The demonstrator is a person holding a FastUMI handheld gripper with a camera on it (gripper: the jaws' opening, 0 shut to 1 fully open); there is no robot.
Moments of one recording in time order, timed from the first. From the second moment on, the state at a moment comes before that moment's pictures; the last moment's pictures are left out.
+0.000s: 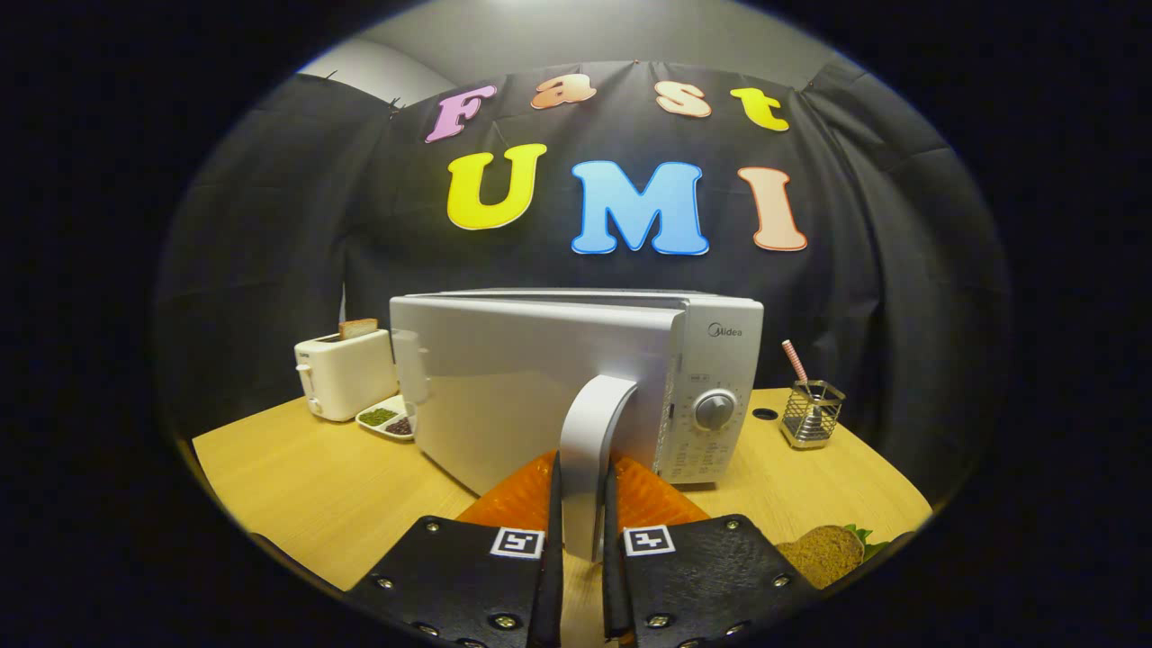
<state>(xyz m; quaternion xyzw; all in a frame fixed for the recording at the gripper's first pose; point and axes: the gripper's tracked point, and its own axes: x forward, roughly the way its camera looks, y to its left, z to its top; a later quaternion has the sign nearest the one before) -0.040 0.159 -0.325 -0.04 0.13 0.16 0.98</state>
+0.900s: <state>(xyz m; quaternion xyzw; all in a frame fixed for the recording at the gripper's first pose) -0.166 0.240 -0.296 -0.08 0.21 0.29 0.93</state>
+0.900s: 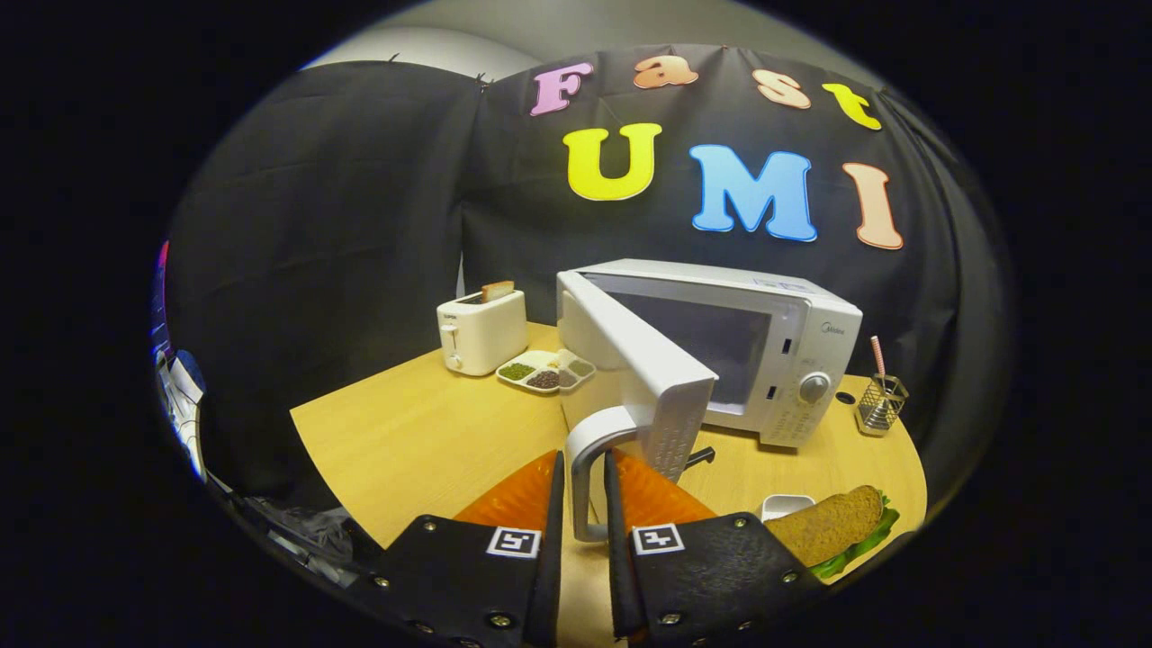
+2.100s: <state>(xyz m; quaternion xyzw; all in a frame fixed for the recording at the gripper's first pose) -0.254 0.434 -0.306 -0.13 0.20 0.50 0.83</state>
